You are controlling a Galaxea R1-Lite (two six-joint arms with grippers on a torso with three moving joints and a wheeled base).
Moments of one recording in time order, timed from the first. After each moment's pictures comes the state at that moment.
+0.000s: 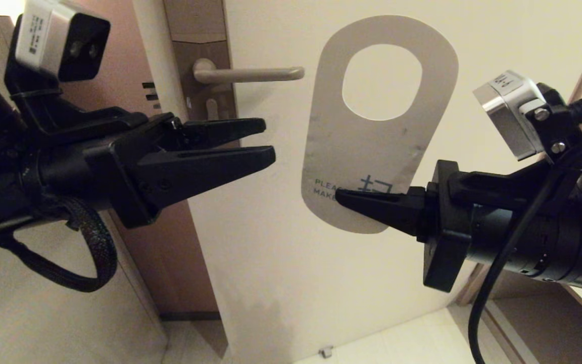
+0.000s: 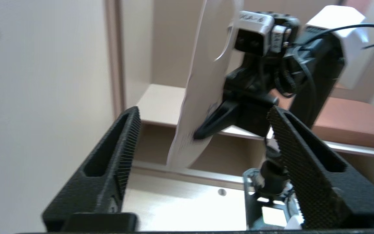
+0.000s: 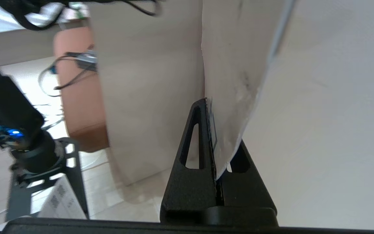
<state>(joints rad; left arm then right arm) -0.50 1.43 -0.84 -0.84 -0.89 -0.28 0.76 1.45 -0.84 -0.56 0.33 0.00</state>
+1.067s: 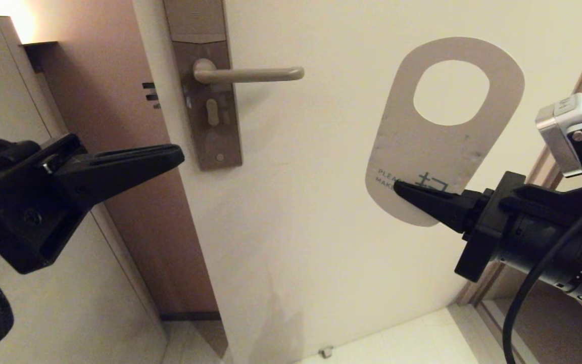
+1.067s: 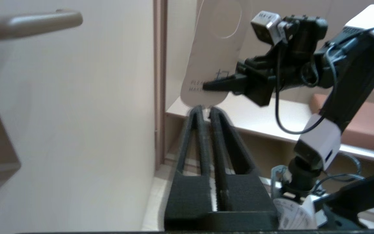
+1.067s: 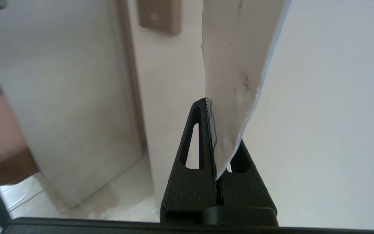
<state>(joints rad) -0.32 1.22 -0.65 -0.83 -0.87 -0.26 0.73 1.34 -0.67 -0.63 0.01 -0.01</state>
